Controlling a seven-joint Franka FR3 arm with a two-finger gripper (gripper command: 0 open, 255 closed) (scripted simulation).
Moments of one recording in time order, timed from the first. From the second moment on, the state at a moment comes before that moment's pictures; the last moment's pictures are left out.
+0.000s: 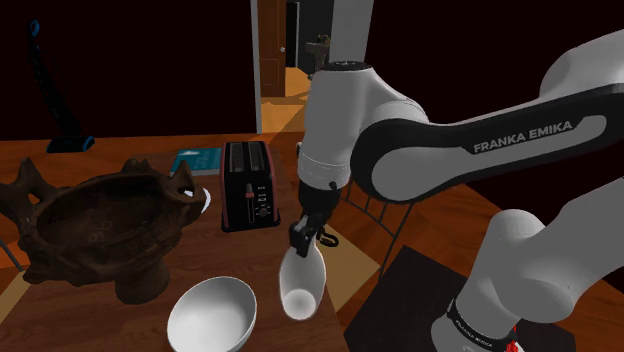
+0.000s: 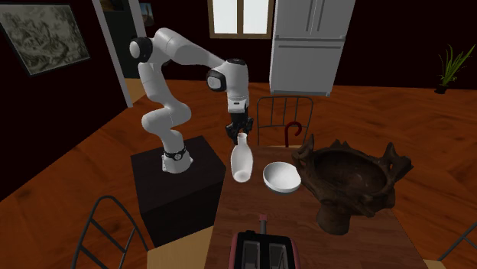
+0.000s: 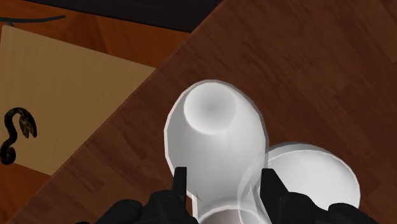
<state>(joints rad) 0.17 -0.52 0.41 -2.46 0.19 2.05 0.31</state>
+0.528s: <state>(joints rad) 0.17 -0.54 0.39 -2.37 0.18 1.93 0.30</state>
